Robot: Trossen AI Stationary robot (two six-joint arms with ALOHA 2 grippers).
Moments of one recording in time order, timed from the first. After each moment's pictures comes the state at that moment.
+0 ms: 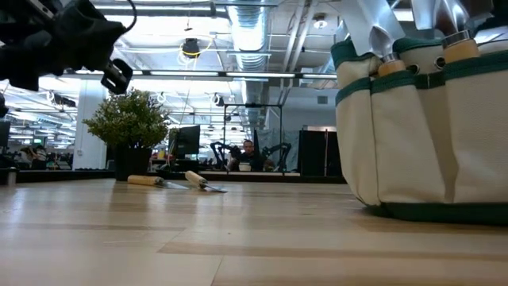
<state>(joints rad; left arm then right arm) 0.22 0.32 0.01 0.61 0.57 -0.40 1.16 1.64 1.15 -1.56 1.18 1.98</state>
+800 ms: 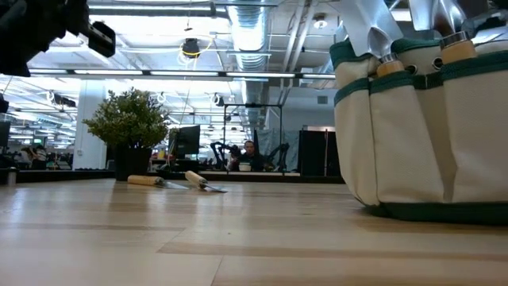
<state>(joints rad) 0.20 0.02 0.01 0.62 0.57 -0.40 1.25 1.64 1.11 -1.57 0.95 2.04</state>
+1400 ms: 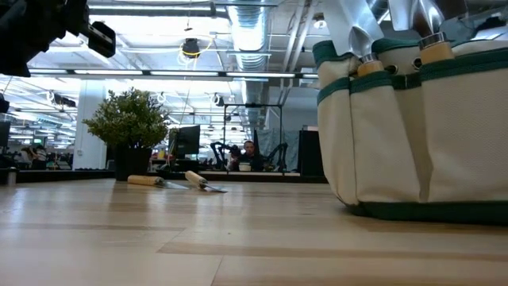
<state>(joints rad) 0.20 0.00 0.01 0.61 0.57 -0.40 1.18 1.63 1.20 -1.56 1.28 1.95</state>
